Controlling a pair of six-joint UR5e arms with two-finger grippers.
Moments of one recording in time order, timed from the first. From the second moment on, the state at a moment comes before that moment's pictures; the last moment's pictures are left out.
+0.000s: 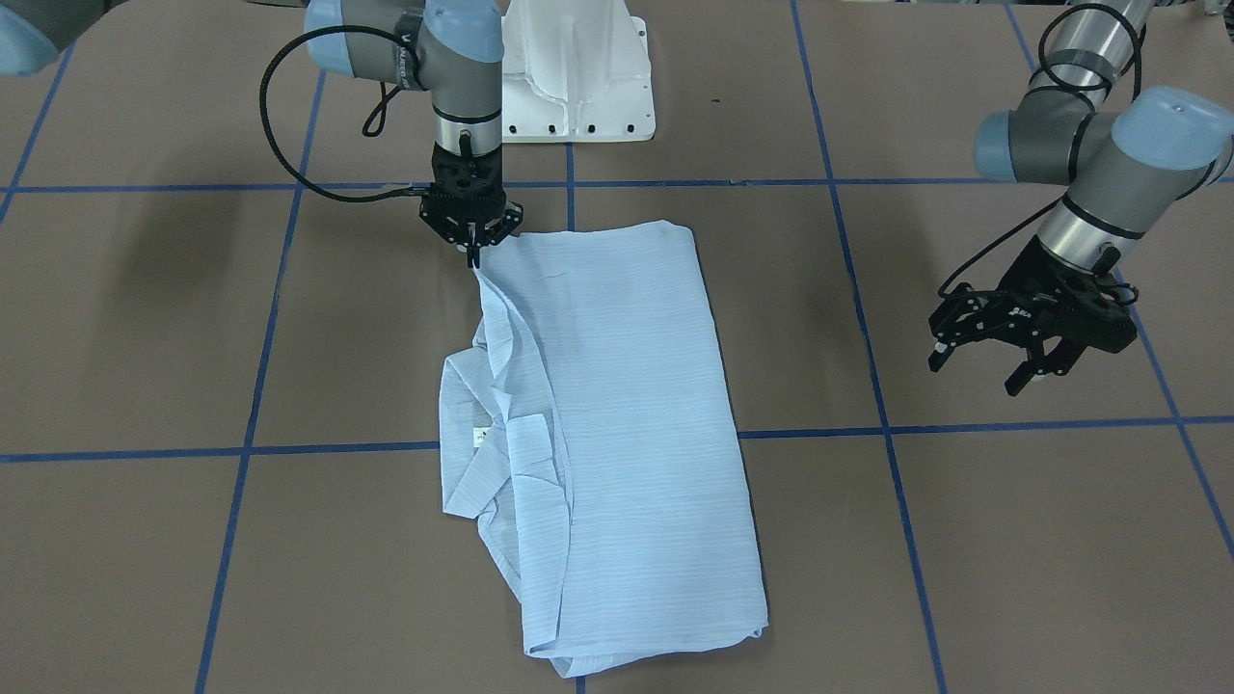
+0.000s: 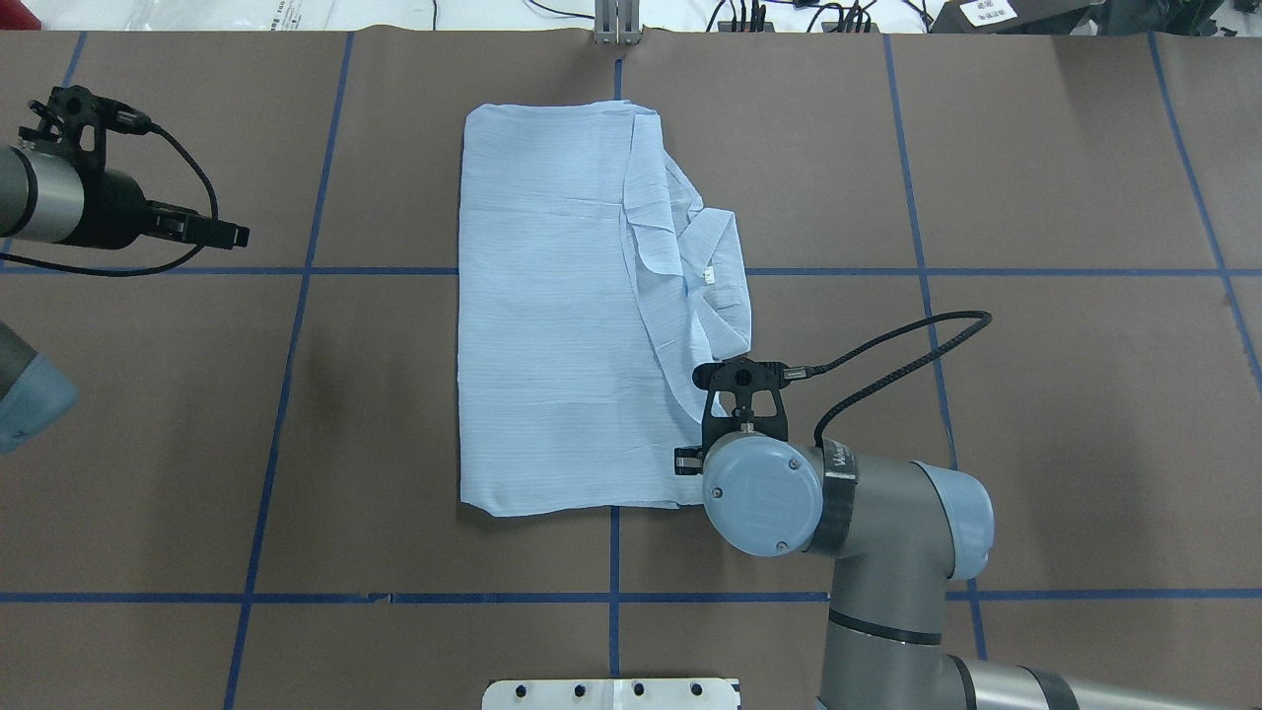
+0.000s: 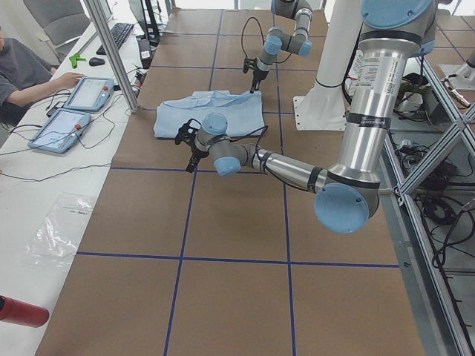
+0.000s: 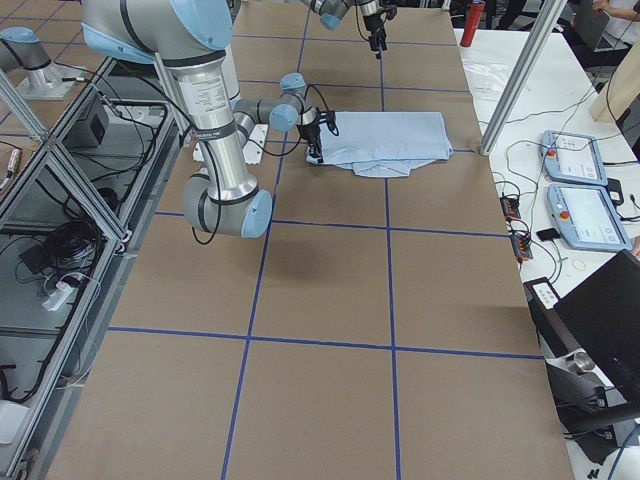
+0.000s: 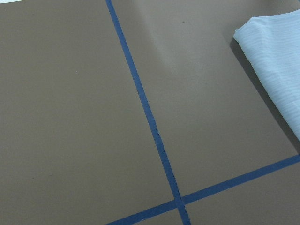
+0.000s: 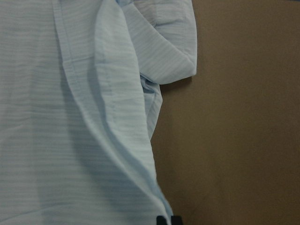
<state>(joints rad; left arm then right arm) -0.97 -1.74 -1.62 -2.37 -2.01 -0.73 0.27 -1.10 1.84 -1.58 1.42 1.40</state>
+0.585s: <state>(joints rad) -0.97 -1.74 -1.62 -2.37 -2.01 -0.73 0.28 -1.11 1.84 -1.51 1.38 1.41</state>
